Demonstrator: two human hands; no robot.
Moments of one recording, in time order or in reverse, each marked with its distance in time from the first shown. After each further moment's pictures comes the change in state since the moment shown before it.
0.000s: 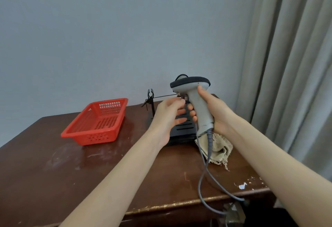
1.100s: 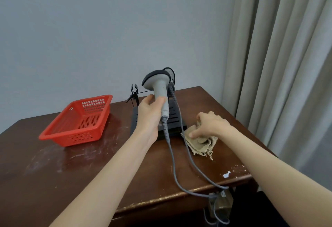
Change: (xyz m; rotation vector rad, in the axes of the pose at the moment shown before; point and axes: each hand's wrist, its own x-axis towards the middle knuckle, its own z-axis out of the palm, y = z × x) left_hand 0.009 -0.018 0.013 -0.045 0.236 0.005; right_hand 0.011 0.041 -0.070 -1.621 0.287 0.239
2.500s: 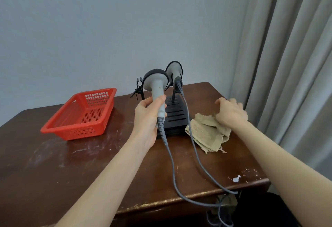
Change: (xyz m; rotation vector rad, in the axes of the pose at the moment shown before) left_hand 0.011 -0.012 -0.026 -0.193 0.038 -0.085; right_hand 0.038 0.021 -0.004 0.090 0.256 0.111
